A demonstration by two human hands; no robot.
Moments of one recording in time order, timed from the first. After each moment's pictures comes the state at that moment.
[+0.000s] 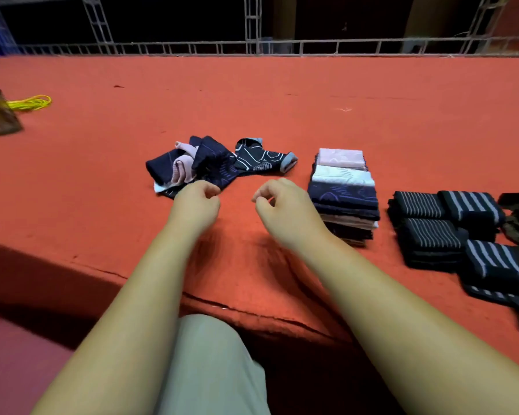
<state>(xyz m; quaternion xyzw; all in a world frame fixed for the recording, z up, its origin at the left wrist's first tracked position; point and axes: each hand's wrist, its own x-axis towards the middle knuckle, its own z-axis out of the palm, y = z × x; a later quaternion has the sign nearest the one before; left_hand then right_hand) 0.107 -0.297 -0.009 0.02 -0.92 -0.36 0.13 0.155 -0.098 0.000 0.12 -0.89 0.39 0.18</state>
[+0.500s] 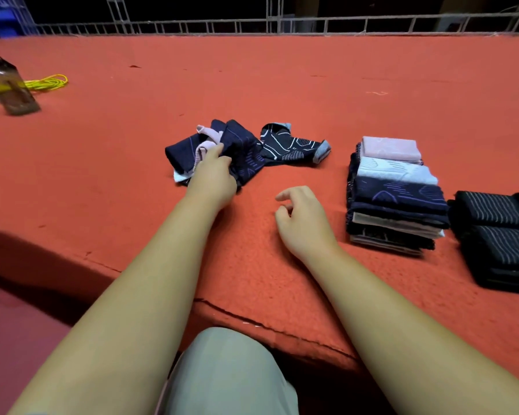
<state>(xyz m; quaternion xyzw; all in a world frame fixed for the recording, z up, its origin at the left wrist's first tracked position) 0.021 -0.335 -0.025 -0.03 -0.97 -0.20 0.12 0.104 -0.137 -0.069 0.07 -0.91 0.39 0.15</state>
